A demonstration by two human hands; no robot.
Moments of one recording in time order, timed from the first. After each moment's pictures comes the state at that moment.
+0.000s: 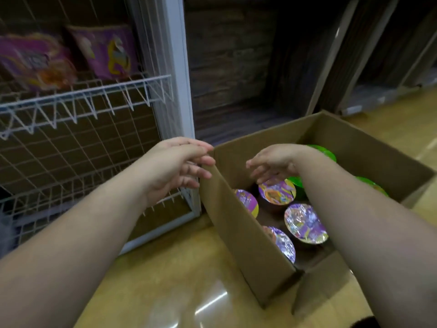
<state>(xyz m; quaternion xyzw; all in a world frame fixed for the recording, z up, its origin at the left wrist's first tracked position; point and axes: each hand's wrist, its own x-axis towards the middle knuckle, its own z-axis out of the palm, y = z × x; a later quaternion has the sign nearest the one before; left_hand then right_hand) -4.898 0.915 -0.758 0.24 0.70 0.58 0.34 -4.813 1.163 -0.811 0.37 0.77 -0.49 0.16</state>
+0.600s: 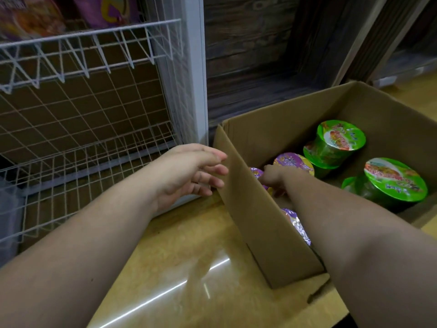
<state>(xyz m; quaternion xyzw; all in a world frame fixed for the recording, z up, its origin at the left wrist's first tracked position) -4.908 0.911 -0.817 0.18 0.70 0.54 0.43 -4.844 1.151 -0.942 0.41 0.83 -0.28 0.24</state>
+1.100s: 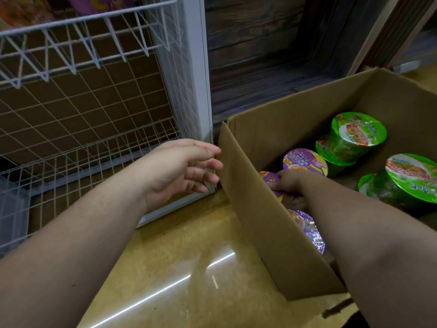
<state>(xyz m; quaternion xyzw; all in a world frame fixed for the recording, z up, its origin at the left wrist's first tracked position) -4.935 0.913 -0.824 0.16 0.69 0.55 0.44 -4.833 1.179 -0.974 0.43 0.81 -0.31 0.26</state>
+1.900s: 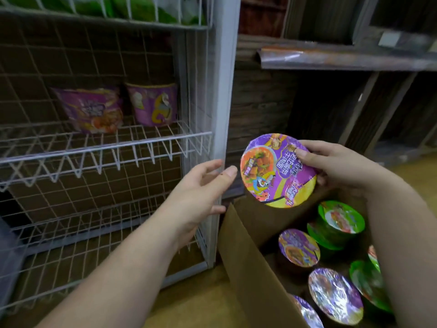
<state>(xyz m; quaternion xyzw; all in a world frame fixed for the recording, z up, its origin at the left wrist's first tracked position) -4.915 0.917 -0.740 0.23 0.65 0.67 0.26 -4.807 1.162 -0.705 0.23 0.83 -0.50 -0.13</state>
